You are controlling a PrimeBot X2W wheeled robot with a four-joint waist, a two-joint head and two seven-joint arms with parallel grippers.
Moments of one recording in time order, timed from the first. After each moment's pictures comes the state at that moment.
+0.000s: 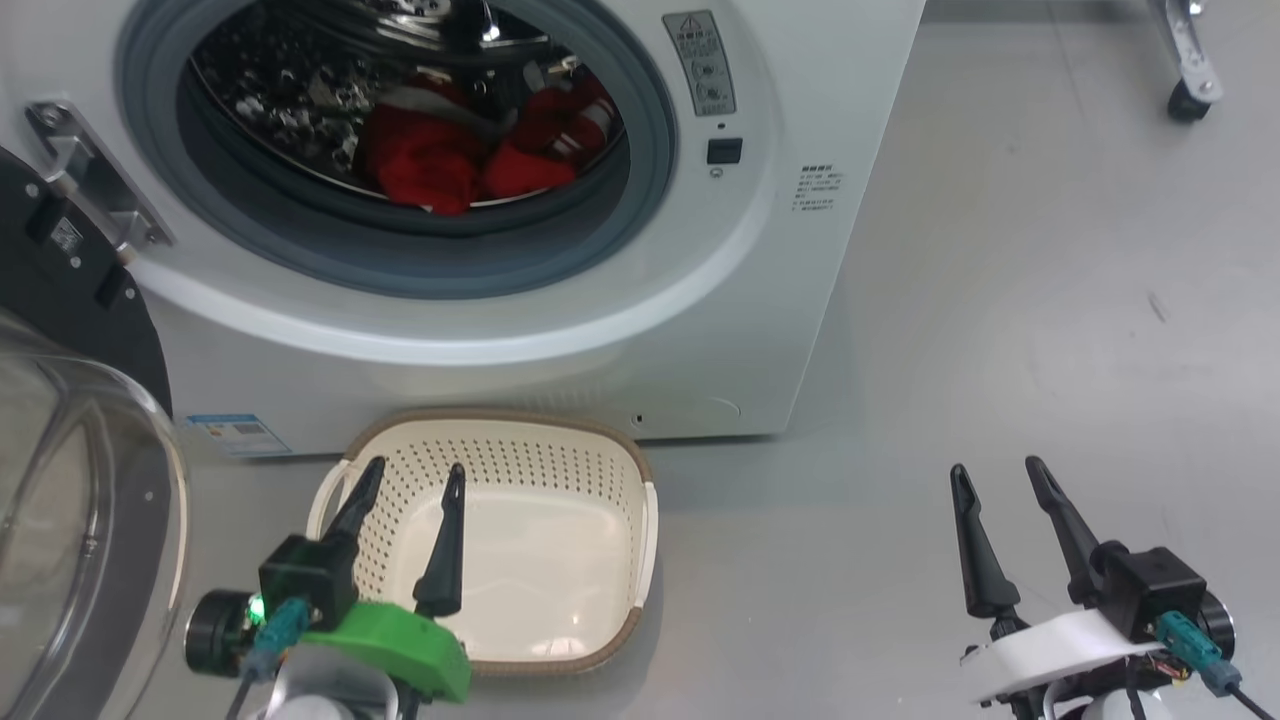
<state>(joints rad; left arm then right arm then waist) -0.04 0.07 -0.28 0.11 -0.33 0.06 -0.12 0.08 -0.04 0.09 0.14 0.23 0.06 -0.26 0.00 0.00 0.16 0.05</state>
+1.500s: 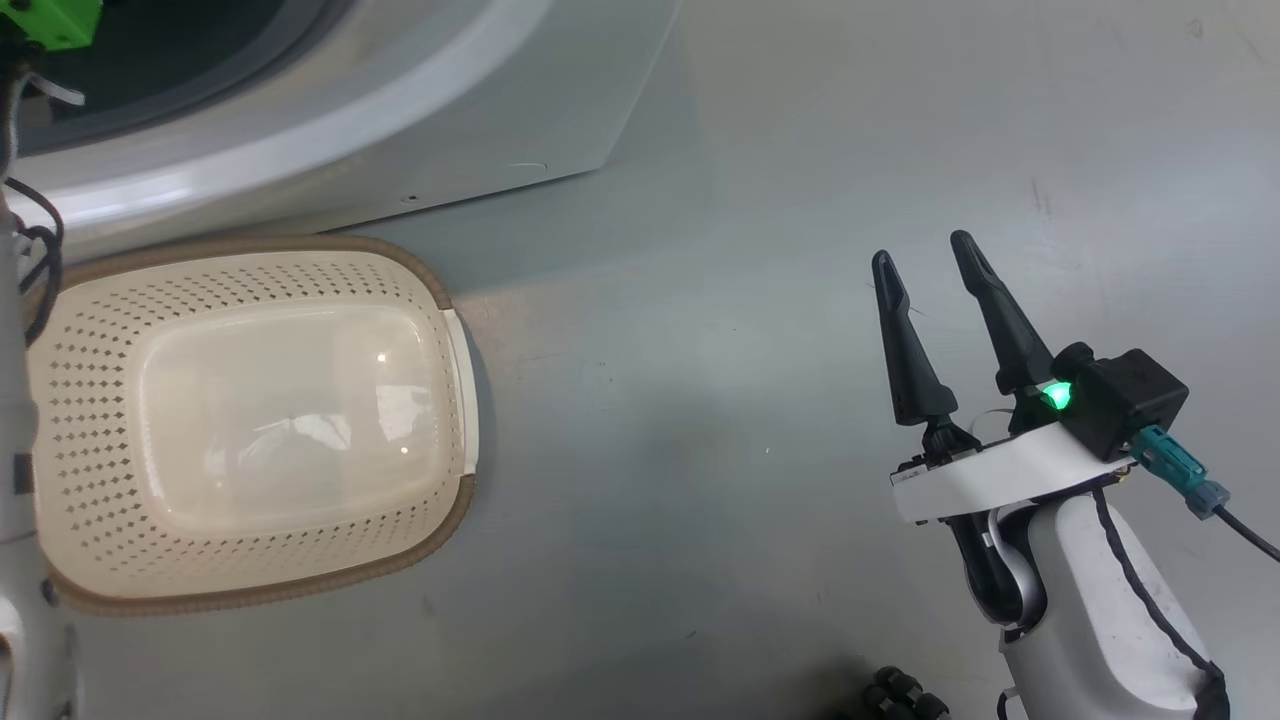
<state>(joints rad) -1.03 0.22 -0.08 0.39 -0.58 -0.06 0.44 -0.26 -0.05 0.23 0.12 0.34 0.10 -0.26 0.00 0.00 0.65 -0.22</state>
